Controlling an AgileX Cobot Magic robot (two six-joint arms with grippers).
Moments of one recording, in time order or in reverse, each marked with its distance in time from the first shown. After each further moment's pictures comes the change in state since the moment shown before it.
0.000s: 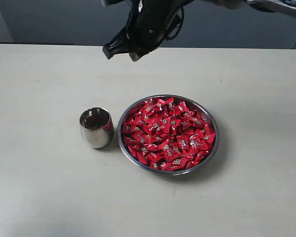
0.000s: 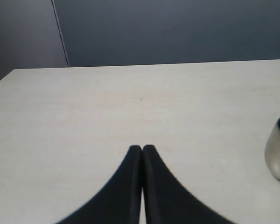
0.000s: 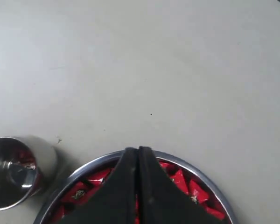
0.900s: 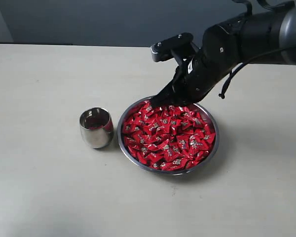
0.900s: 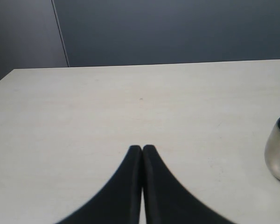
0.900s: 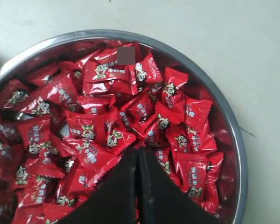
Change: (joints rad) left arm 0.000 0.000 0.000 0.000 0.000 0.000; right arm -0.078 -0.200 0.603 -0.045 -0.316 0.058
